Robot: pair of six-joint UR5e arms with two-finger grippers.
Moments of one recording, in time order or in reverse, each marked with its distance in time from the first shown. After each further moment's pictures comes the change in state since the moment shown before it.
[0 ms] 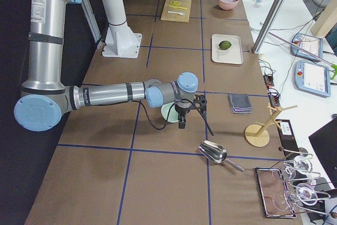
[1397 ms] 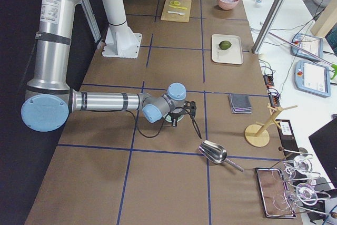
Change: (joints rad) left arm 0.000 0.005 -0.001 0.000 0.002 -0.001; right arm -0.201 -0.042 -0.146 0.416 -0.066 0.338
